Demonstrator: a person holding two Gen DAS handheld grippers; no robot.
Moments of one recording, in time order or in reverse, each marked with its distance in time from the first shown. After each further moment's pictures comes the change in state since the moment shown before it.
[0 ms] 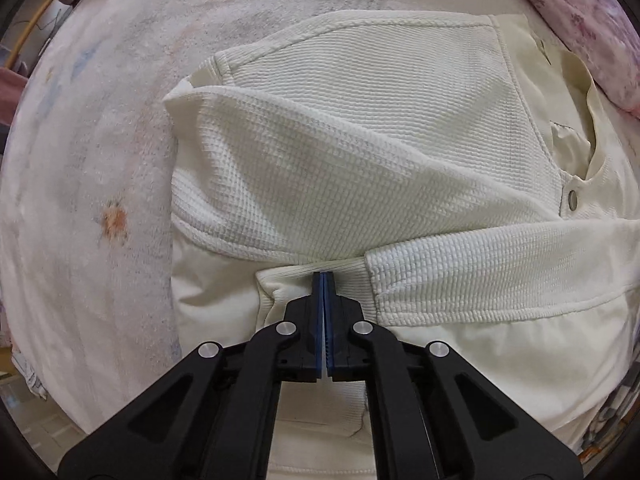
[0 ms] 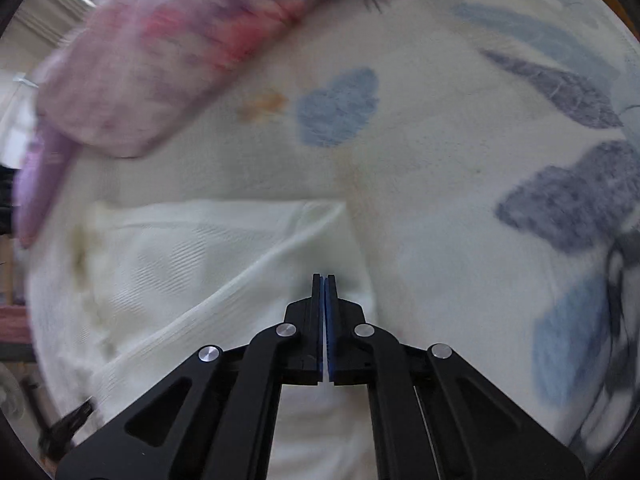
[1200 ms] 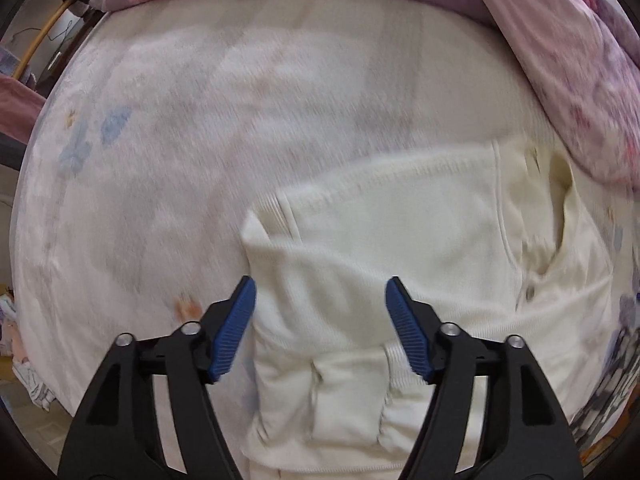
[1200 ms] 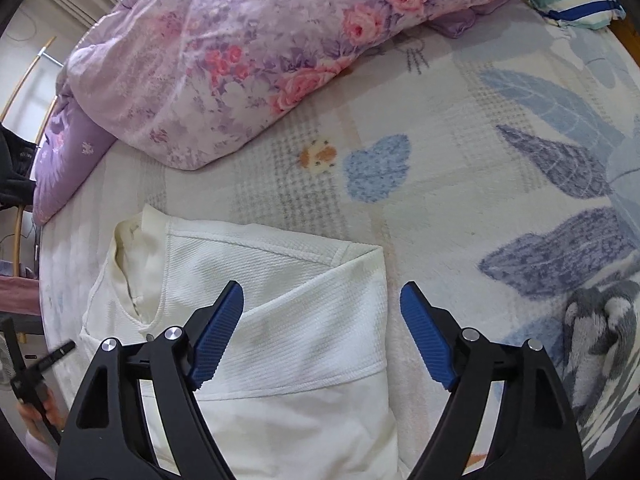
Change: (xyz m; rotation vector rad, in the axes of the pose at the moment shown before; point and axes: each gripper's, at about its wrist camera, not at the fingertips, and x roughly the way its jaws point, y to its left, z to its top) left arm -0.076 0.031 0.073 -0.025 -0.082 -0.019; right arm -0.071 0.030 0.029 -0.113 0.010 0.046
